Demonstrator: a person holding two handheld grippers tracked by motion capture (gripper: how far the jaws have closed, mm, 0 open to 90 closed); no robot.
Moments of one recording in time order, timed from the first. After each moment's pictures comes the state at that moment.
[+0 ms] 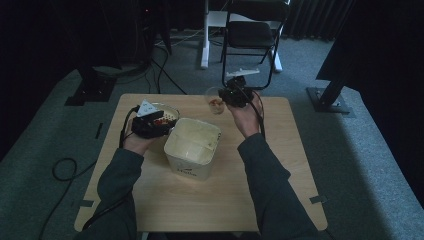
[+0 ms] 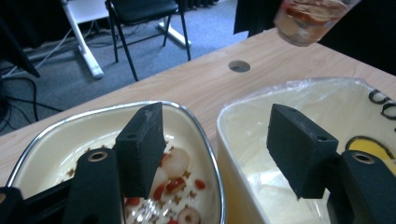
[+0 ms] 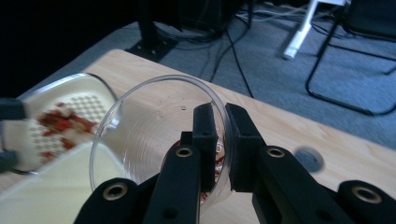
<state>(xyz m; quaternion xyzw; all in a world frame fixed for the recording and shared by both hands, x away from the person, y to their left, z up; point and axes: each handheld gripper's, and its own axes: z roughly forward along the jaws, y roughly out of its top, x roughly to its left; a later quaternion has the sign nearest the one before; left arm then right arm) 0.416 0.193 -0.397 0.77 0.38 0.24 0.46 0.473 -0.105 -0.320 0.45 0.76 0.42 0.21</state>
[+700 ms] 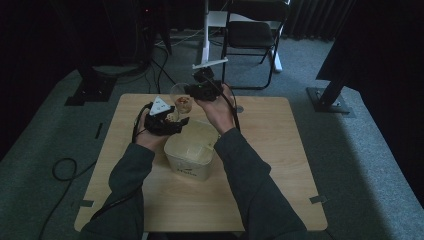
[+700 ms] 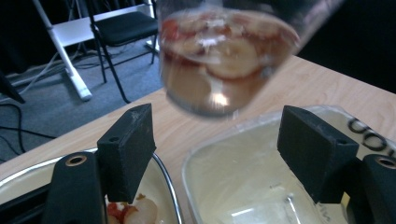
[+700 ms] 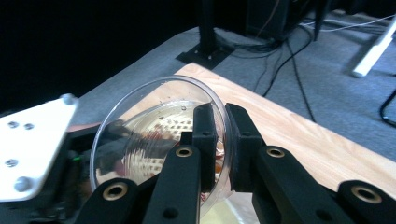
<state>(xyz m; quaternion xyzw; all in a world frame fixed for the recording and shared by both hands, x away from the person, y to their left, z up) 0.427 0.161 -0.395 0.77 0.34 0.25 0.48 0.461 -0.024 -0.285 0.38 0.79 0.46 0.14</state>
